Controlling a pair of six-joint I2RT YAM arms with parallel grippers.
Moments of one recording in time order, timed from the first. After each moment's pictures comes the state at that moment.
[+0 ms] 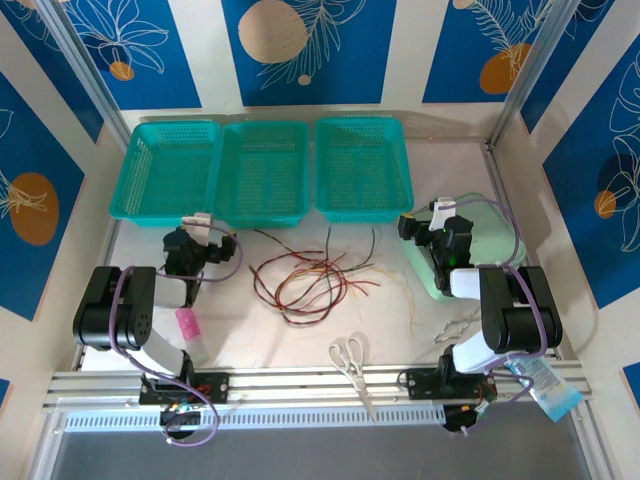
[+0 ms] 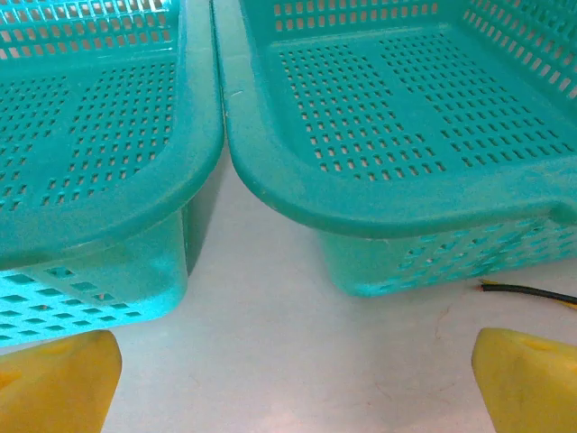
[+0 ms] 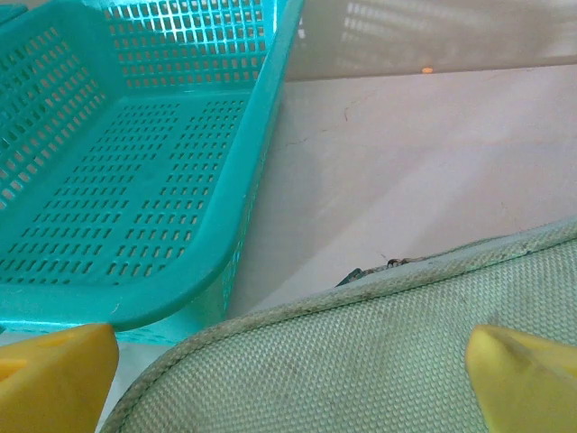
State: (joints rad) left arm -0.02 1.57 0.36 0.84 0.14 0.08; right arm 0.01 1.51 0.42 0.75 -0.11 0.07
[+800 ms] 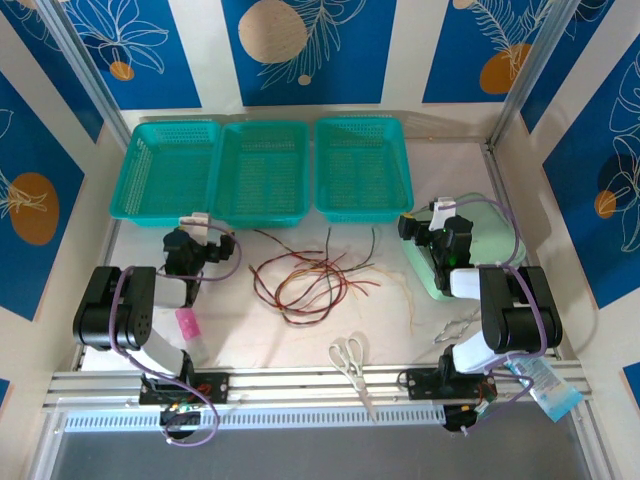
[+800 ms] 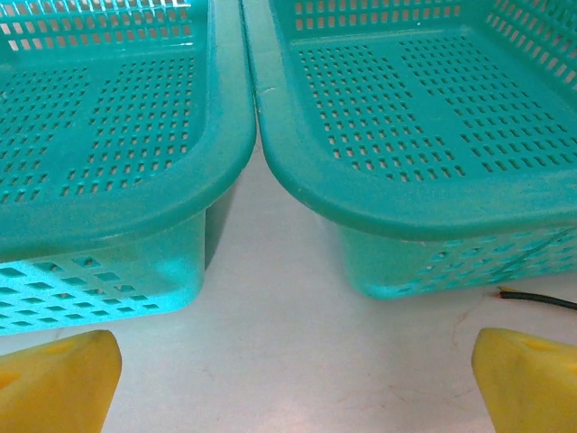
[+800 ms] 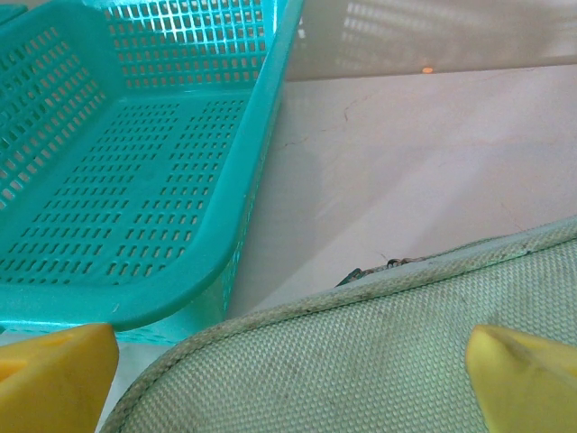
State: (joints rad) left arm -0.02 1.57 0.36 0.84 0.10 0.06; right arm 0.01 1.51 0.42 0.75 -0.11 0.07
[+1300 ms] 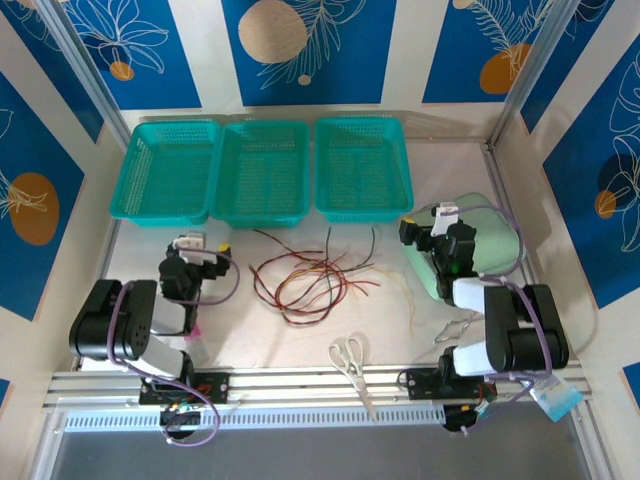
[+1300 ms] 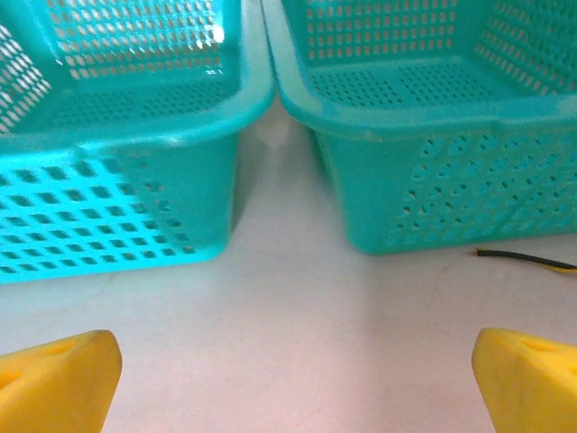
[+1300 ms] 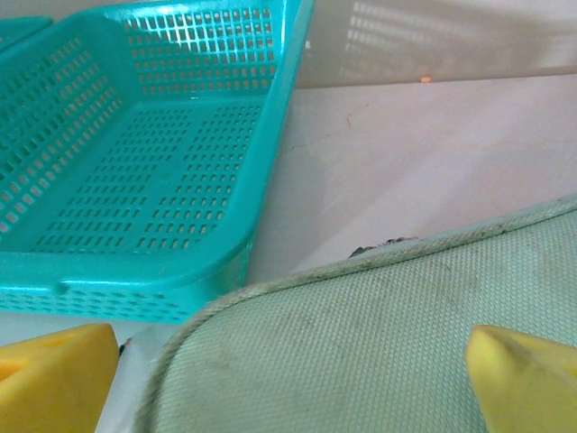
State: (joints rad) left arm -0.02 1.49 0.12 1.14 0.05 0.06; right arm 0.02 1.36 0.35 0.70 -0.11 0.07
